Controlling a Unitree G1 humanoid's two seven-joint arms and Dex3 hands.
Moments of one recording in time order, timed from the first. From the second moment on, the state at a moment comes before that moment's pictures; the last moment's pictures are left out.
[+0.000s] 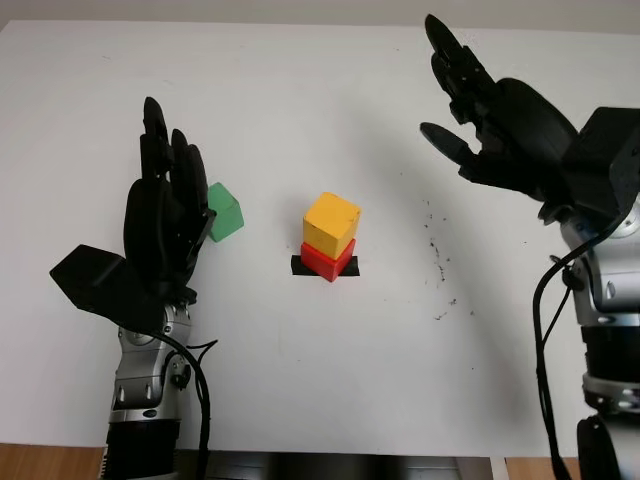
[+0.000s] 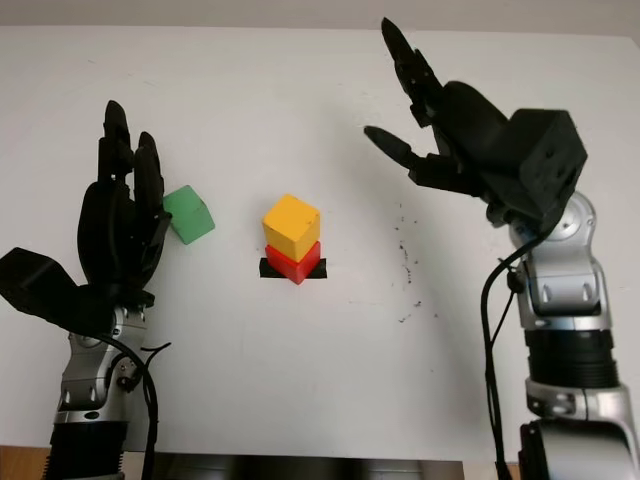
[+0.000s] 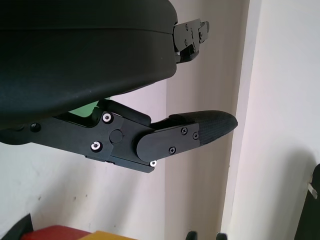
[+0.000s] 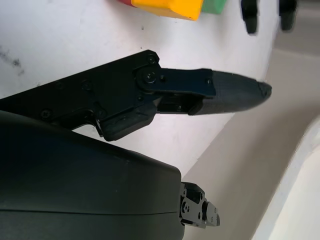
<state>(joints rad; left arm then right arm) -0.28 0.08 0.18 0.00 -0.20 -0.13 -0.09 -0.53 -0.44 -0.11 0.03 0.03 0.14 0.42</state>
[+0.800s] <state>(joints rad) -0.32 0.16 0.21 0.07 -0.21 -0.16 -0.15 -0.27 -0.16 -0.13 -0.14 0.16 0.12 0.16</state>
